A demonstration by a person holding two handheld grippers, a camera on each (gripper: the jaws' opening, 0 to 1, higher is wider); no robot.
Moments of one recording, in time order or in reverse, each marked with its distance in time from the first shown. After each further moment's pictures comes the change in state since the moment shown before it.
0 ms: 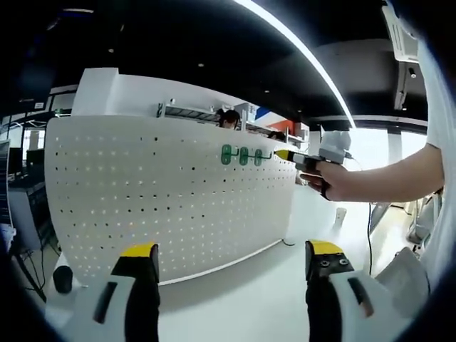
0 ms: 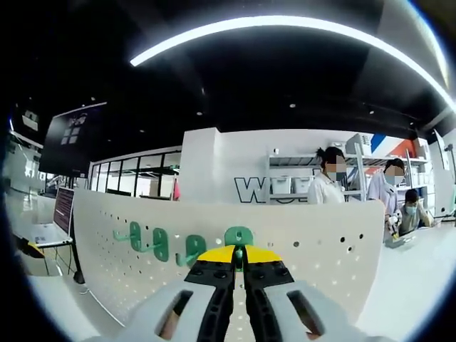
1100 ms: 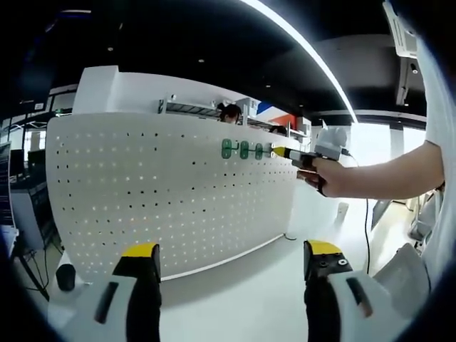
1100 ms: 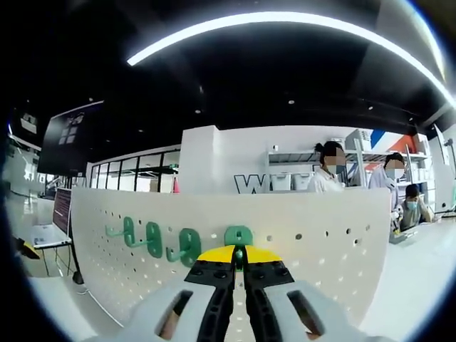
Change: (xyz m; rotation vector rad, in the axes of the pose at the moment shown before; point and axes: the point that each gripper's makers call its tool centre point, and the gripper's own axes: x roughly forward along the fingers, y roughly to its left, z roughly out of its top) left arm 0.000 -0.002 -0.006 0.013 0.031 0.012; right arm 0.009 -0.002 -0.011 0.015 0.010 -0.003
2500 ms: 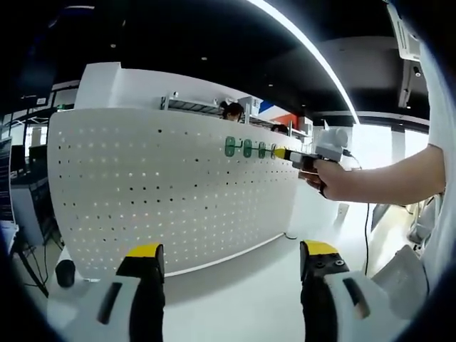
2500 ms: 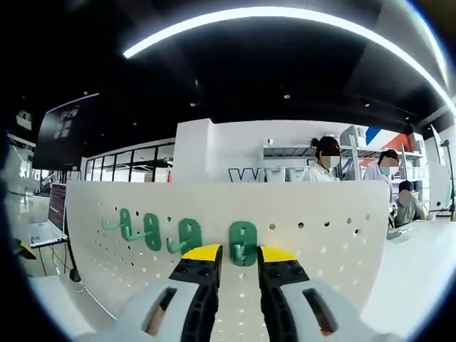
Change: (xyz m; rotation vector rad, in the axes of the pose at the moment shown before) left arm -0.001 0.004 -0.003 -0.021 0.013 0.003; right arm -0.002 0.000 -0.011 0.008 0.041 -0.038
